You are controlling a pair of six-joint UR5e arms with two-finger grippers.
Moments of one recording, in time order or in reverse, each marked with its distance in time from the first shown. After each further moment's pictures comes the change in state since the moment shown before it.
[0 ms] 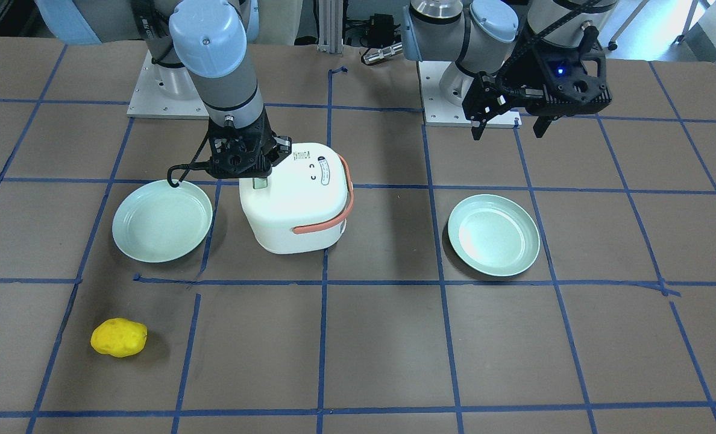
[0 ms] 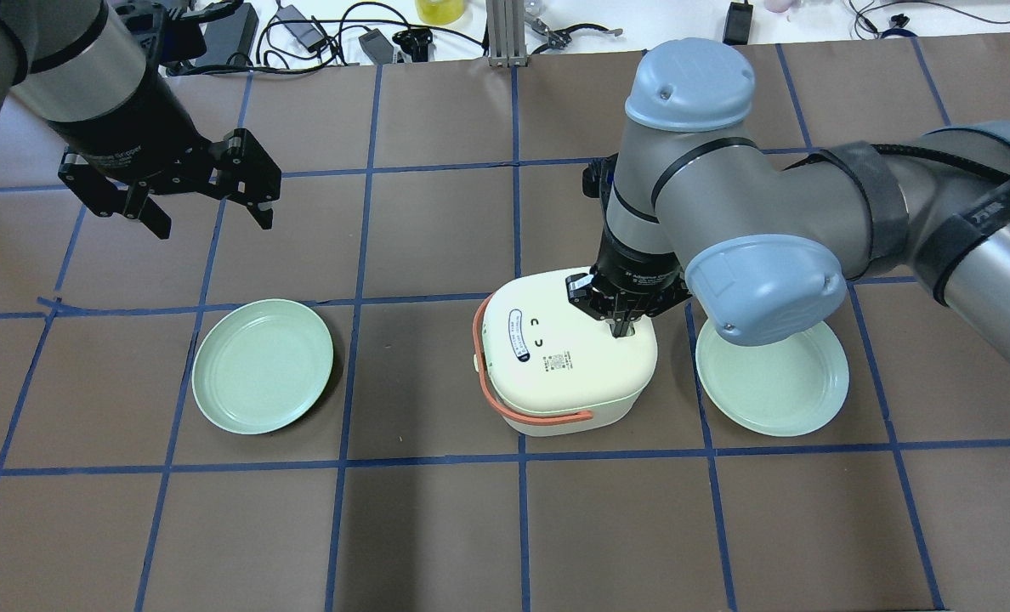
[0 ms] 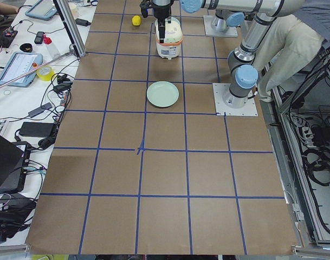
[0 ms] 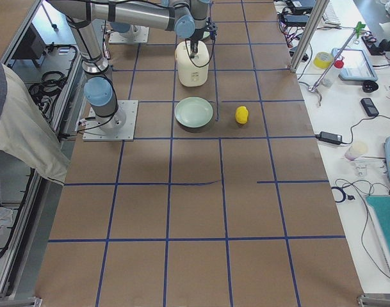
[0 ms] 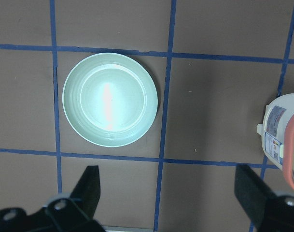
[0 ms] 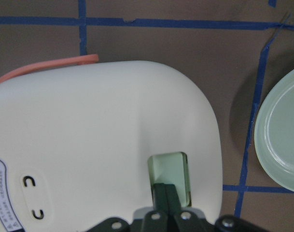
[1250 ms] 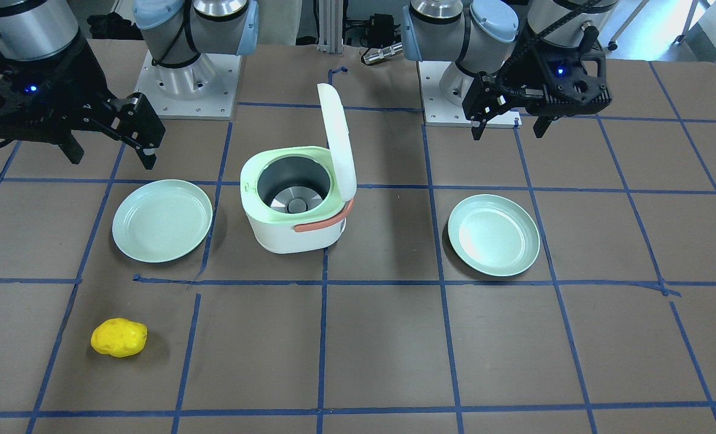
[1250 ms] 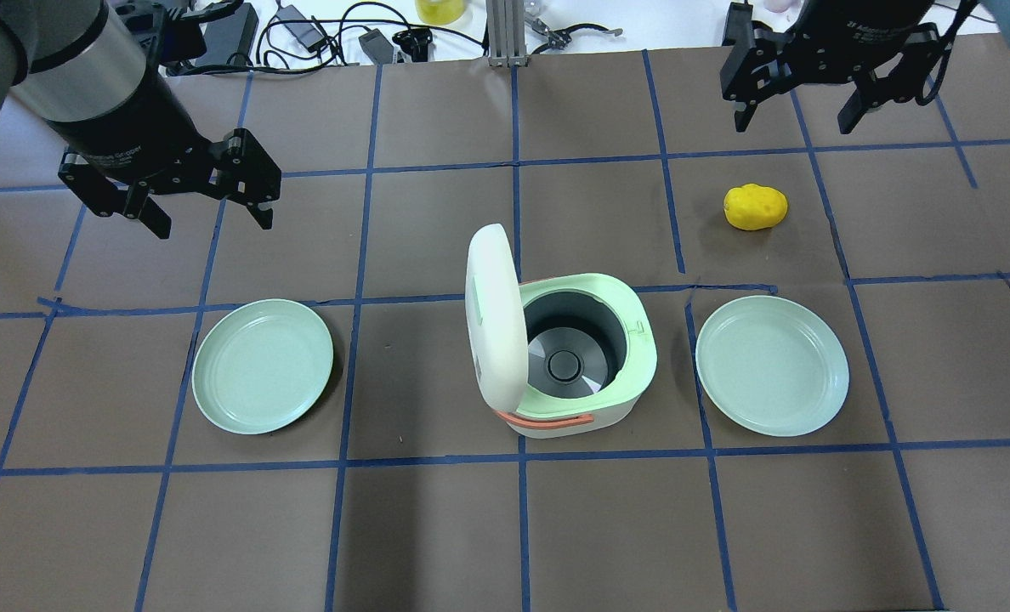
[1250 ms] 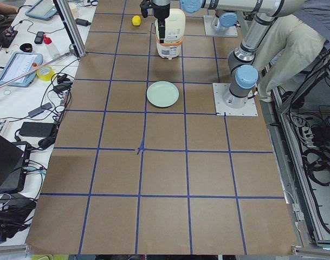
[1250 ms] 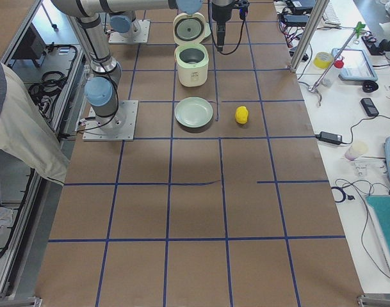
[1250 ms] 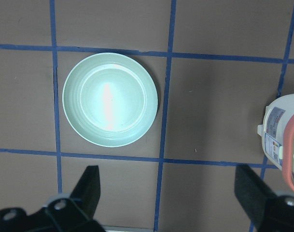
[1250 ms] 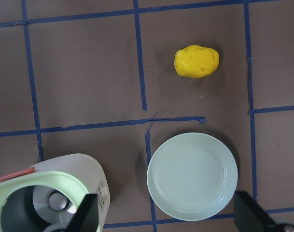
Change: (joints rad) left arm 0.000 0.000 0.000 0.000 0.000 0.001; right arm -0.284 -0.008 -0.398 0.240 -0.069 -0.180
